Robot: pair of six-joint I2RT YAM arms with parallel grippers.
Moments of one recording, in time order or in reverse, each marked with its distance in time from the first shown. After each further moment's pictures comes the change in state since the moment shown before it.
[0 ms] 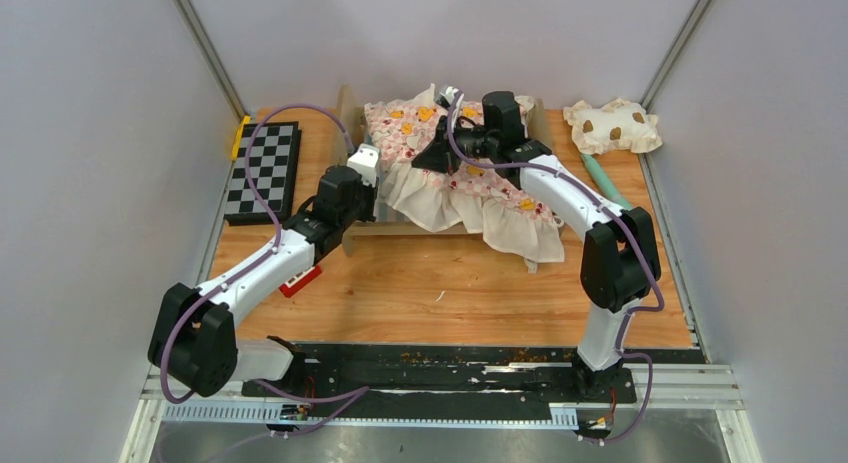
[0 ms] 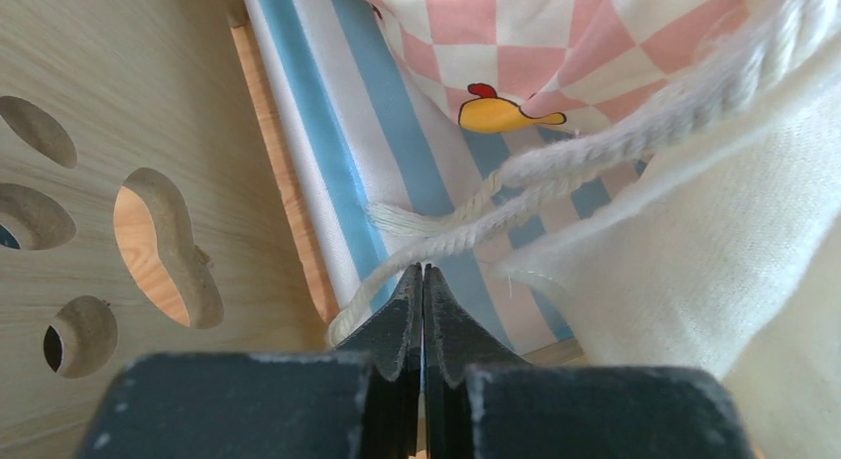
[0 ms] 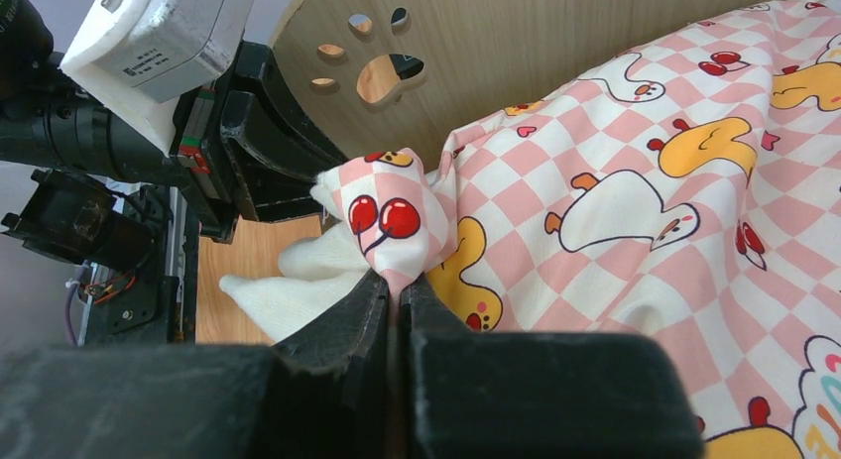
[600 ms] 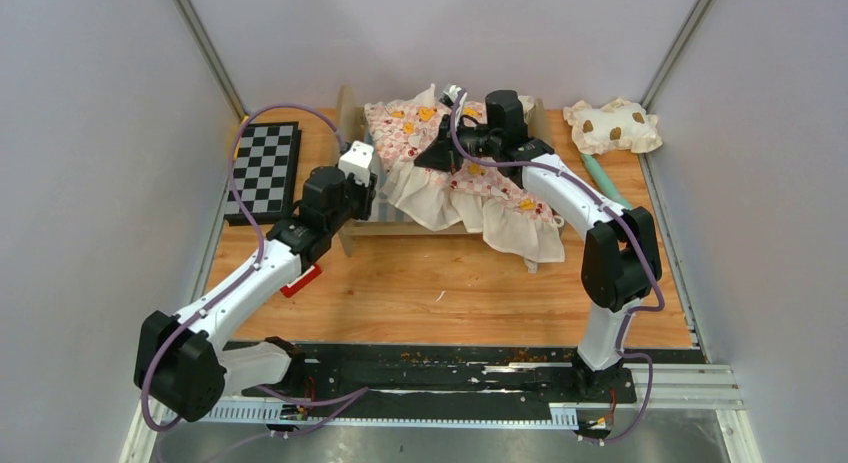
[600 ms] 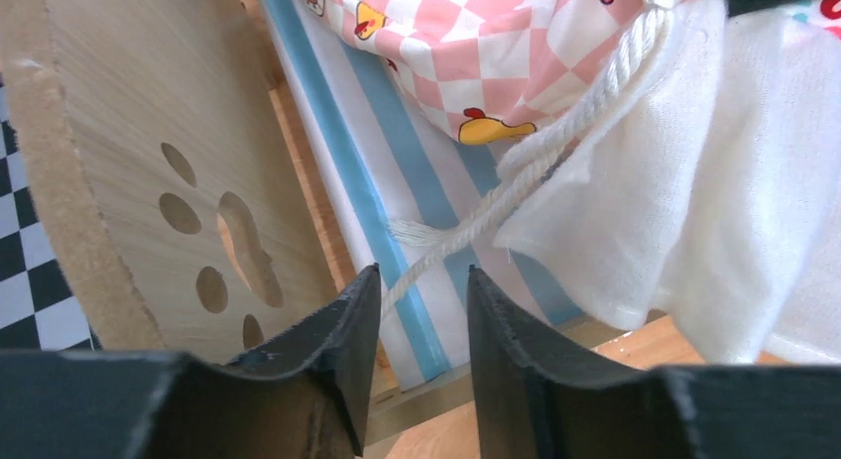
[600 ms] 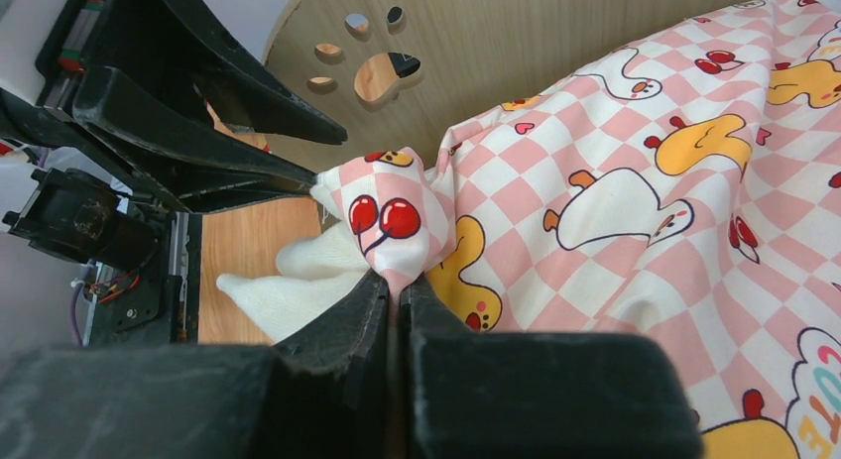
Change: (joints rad) left arm 0.000 -0.131 0.001 -0.032 0.011 0.068; right arm -0.016 0.000 0.000 0.000 -0.013 0.005
